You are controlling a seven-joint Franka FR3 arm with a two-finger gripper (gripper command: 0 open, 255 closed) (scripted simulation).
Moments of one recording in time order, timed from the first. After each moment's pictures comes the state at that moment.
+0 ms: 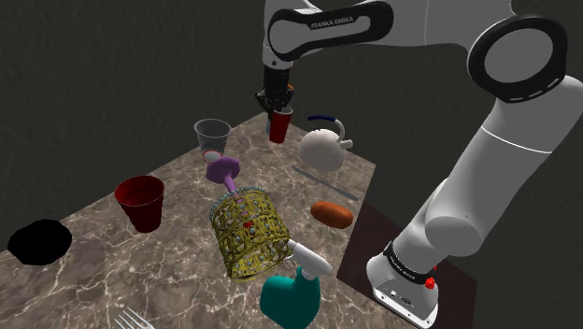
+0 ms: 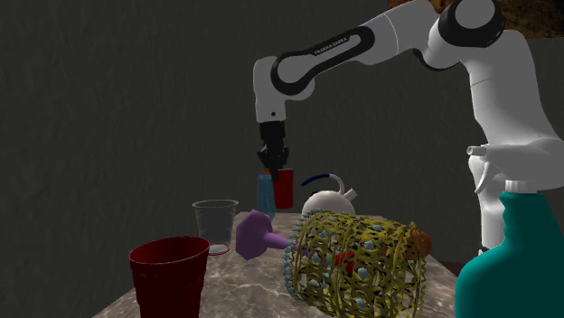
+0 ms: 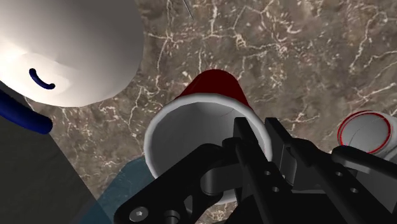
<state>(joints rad) 0.03 0.10 0.07 -1.87 -0.11 1.90 0.37</state>
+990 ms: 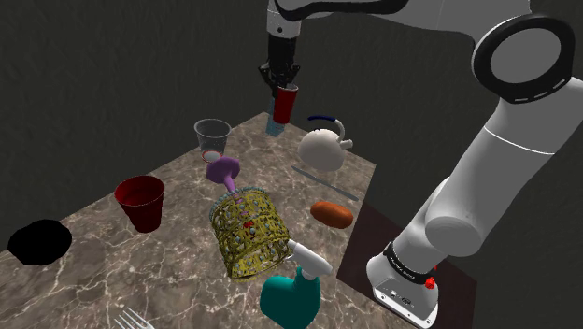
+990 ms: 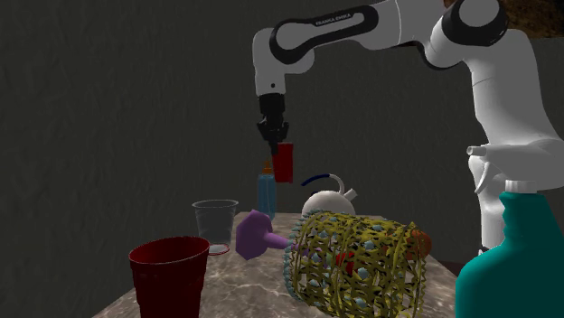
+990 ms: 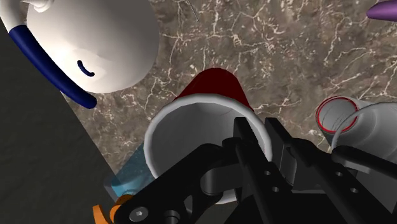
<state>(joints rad) 0.03 0.08 0.07 -1.69 -0.10 1.70 0.36</state>
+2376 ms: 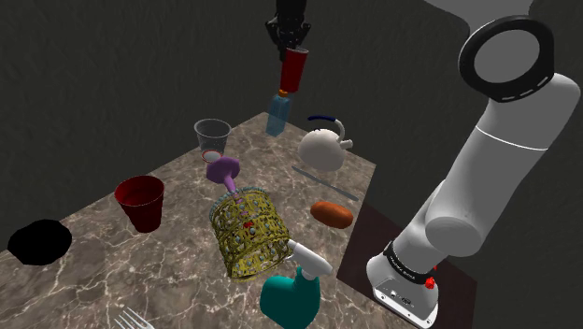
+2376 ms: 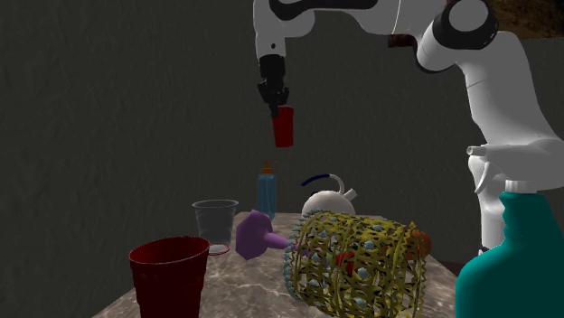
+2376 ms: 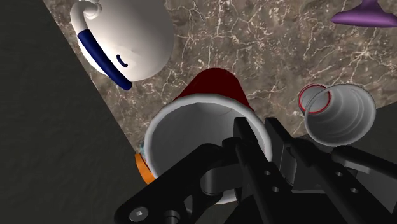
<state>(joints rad) 0.03 0.15 0.07 -1.32 -0.11 1.40 0.33</state>
